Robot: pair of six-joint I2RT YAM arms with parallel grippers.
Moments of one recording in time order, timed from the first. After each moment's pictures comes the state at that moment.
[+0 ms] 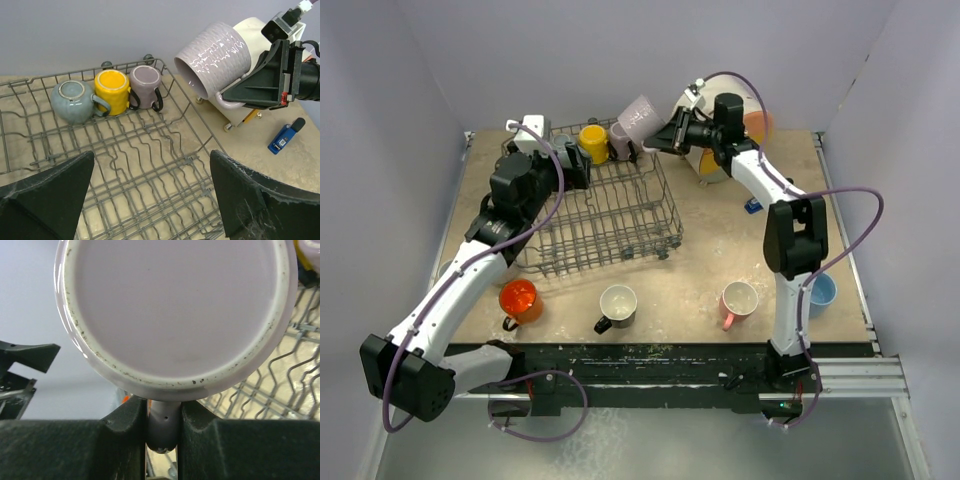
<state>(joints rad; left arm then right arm) -0.39 1.16 1.09 -0.04 -0.13 -0.25 0.26 2.11 1.79 0.09 -0.90 0.83</state>
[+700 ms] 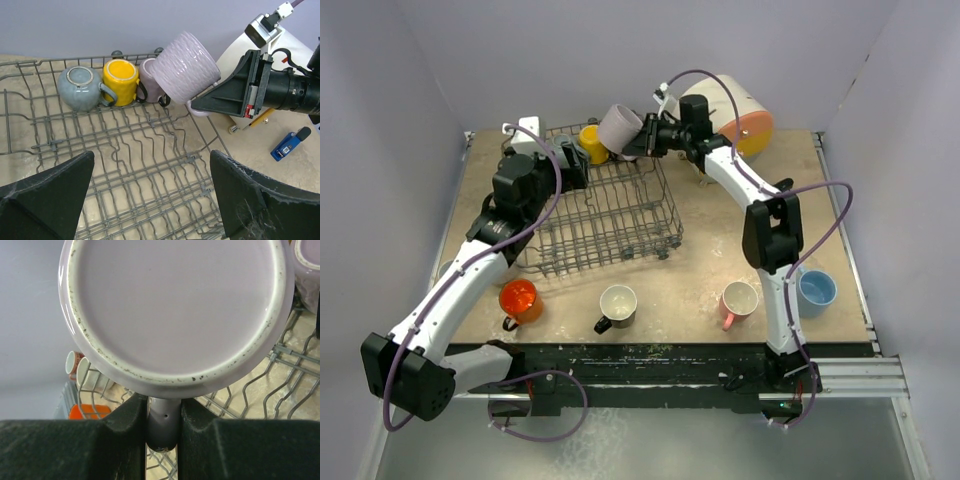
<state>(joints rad) -0.39 1.17 1.09 -0.07 -0.20 -0.32 0.37 2.27 2.03 -0.15 -0.71 0.54</state>
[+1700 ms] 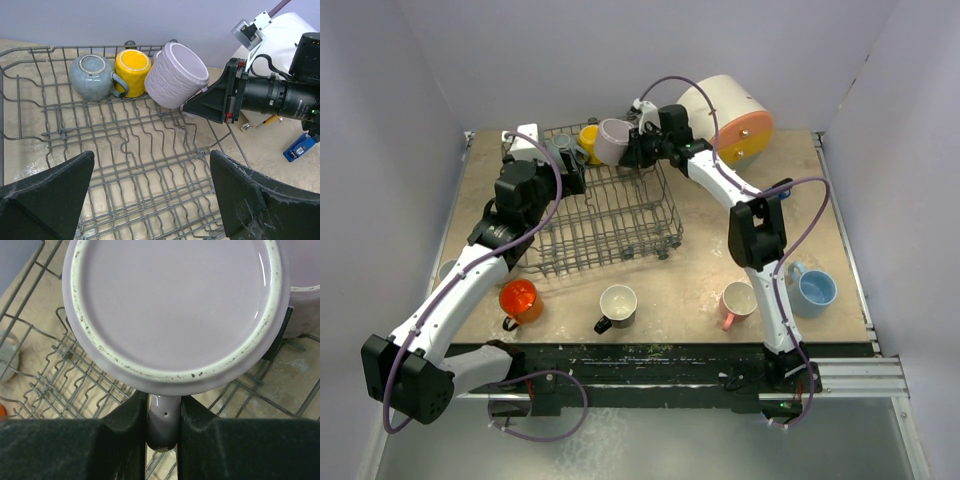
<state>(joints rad) -0.39 1.15 1.03 -0.07 -0.25 -0.34 0.44 2.39 2.16 -0.27 -0.50 0.12</state>
